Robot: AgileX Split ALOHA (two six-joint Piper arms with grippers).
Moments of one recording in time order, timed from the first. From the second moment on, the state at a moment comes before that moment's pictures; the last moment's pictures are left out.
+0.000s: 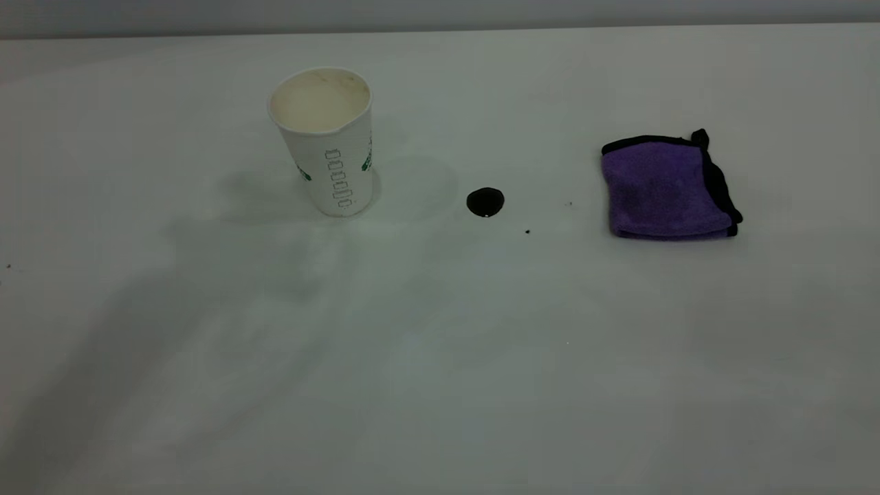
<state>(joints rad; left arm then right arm) -0.42 1.58 -1.69 -0.03 1.17 0.07 0.09 -0.02 -0.47 0.07 1.13 0.00</state>
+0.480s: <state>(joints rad) -0.42 0.97 -1.00 0.01 1.17 0.07 0.09 -0.02 -0.47 0.07 1.13 0.00</state>
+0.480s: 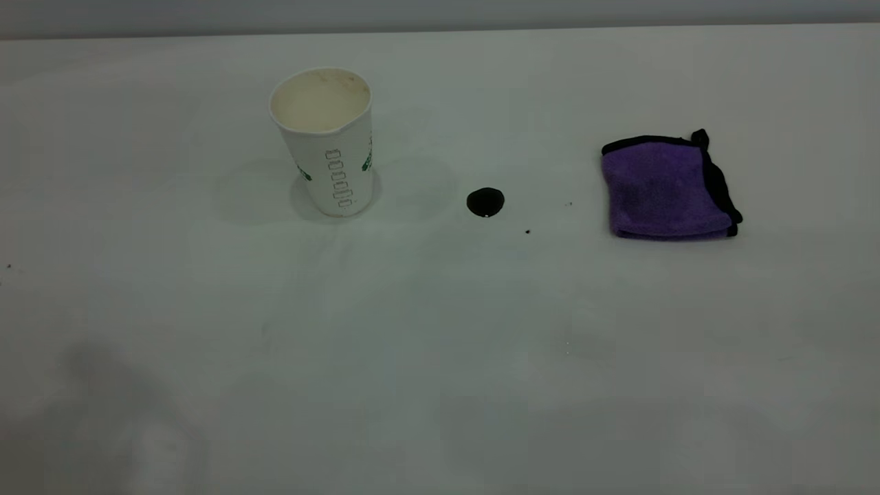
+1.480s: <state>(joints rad) -0.39 0.30 -0.50 0.01 1.10 0.07 0.09 0.00 -0.48 0.23 1.11 0.00</state>
